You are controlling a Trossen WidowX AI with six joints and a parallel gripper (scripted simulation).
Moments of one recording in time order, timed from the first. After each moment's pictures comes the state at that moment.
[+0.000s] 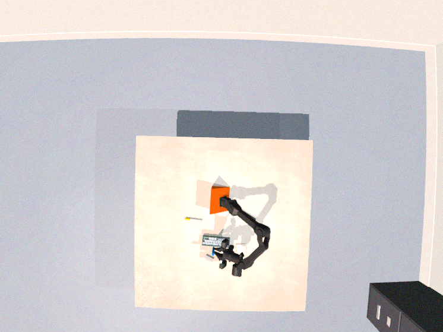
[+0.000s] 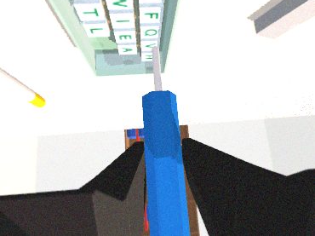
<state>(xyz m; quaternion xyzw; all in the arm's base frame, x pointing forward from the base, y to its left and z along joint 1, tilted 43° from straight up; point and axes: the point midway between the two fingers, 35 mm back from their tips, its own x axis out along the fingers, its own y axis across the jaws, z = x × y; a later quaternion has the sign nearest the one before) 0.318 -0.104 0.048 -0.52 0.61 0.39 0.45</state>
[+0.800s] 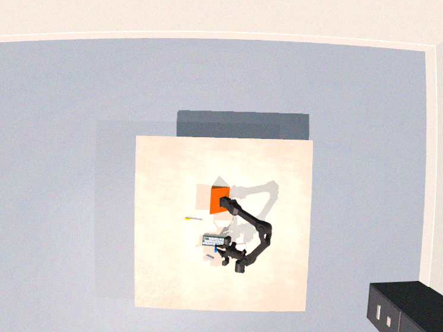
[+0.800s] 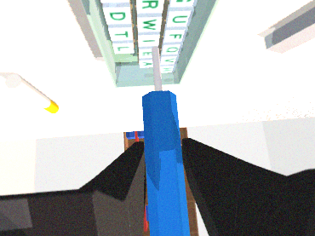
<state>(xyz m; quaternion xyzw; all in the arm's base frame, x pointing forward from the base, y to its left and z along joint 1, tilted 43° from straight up) 0.302 -0.086 0.053 -0.53 0.61 0.38 0.45</state>
